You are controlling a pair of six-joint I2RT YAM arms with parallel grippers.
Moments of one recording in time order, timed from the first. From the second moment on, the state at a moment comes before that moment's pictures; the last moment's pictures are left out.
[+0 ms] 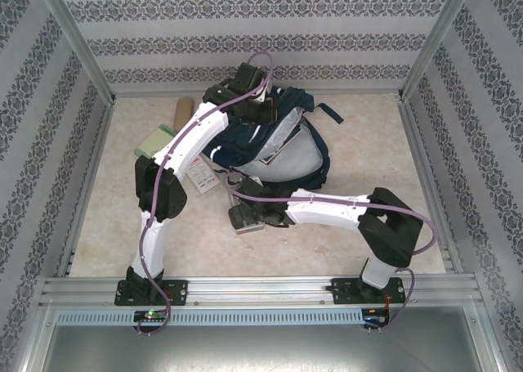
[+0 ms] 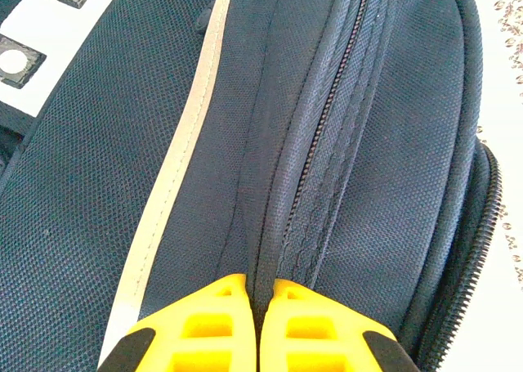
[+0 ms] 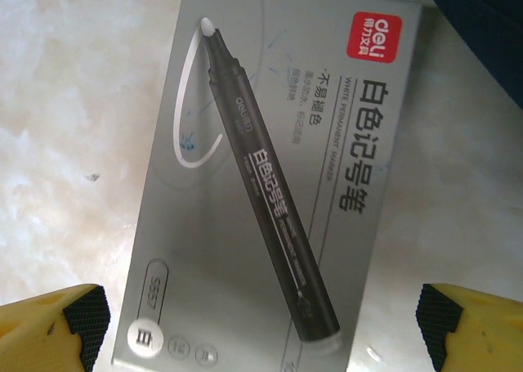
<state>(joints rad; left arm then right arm) -0.51 2.16 2.24 -0.92 0.22 -0.47 1.02 1.72 1.08 -0.47 0.14 0.63</state>
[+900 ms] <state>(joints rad) -0.51 2.14 2.20 -0.90 0.21 -0.46 1.04 1.93 1.28 -0.60 0.14 0.69</state>
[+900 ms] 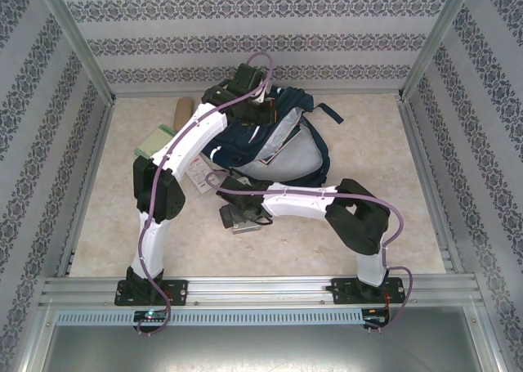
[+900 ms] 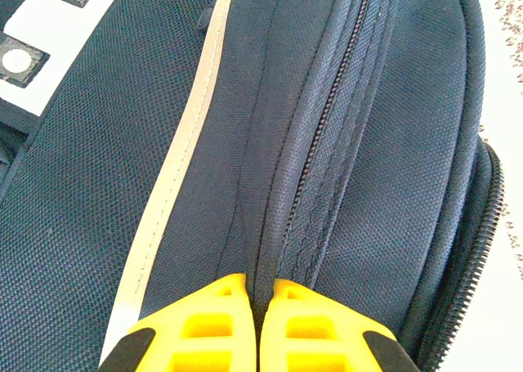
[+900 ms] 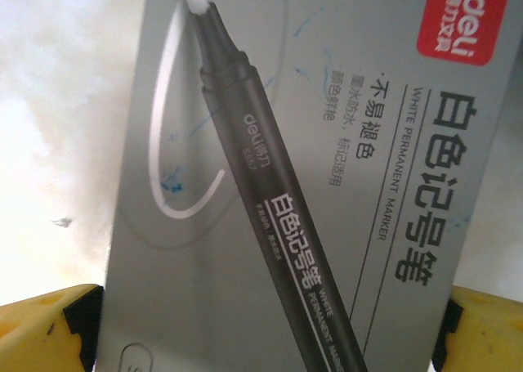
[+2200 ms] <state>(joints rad) -0.51 2.13 2.19 -0.88 0.21 -0.46 0.82 1.47 1.12 -0.68 0.18 0.69</state>
